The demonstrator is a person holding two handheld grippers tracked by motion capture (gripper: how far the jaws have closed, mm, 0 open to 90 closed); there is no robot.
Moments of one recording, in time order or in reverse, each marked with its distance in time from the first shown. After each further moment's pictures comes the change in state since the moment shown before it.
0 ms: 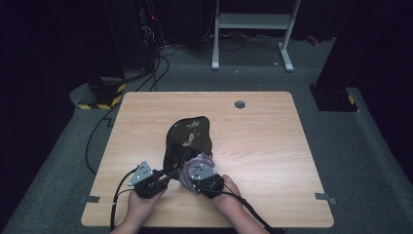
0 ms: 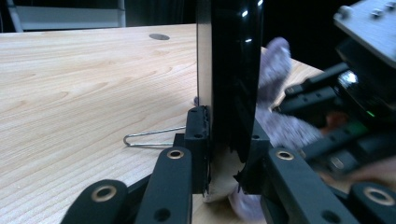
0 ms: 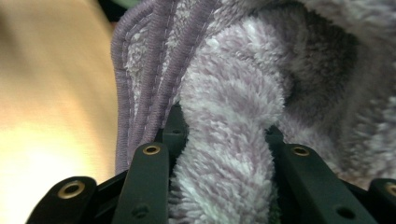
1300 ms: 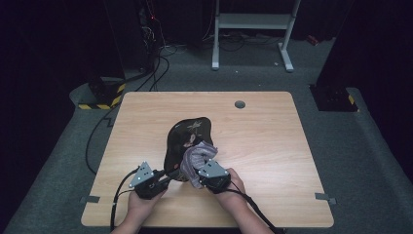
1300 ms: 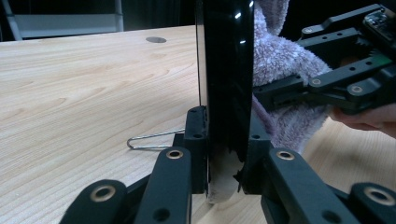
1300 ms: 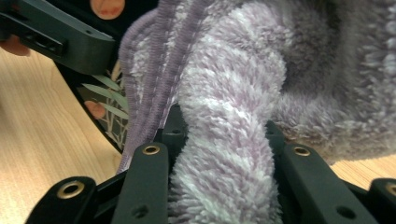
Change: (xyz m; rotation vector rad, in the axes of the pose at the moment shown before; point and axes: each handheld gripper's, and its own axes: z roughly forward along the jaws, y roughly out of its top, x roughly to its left) left arm -0.003 0.000 0.000 -0.005 -0.006 0.036; right arm -0.018 0.009 -0.029 -0.187 -0.106 0.017
